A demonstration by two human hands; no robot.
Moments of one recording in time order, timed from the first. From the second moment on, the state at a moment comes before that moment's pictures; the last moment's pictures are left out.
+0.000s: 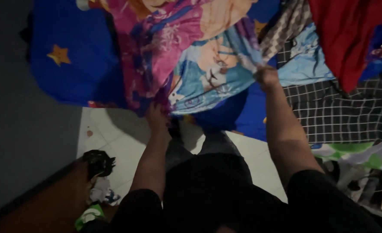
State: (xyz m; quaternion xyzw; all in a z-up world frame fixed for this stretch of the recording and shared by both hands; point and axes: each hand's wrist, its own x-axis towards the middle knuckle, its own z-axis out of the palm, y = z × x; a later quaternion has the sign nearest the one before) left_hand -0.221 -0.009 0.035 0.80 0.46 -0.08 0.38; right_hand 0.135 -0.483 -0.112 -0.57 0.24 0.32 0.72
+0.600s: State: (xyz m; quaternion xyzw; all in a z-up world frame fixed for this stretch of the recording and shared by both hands) left_hand -0.257 0.312 -0.013 0.91 0.15 0.36 -0.10; right_hand -0.199 -0.292 -0.024 -0.95 0.04 0.13 0.27
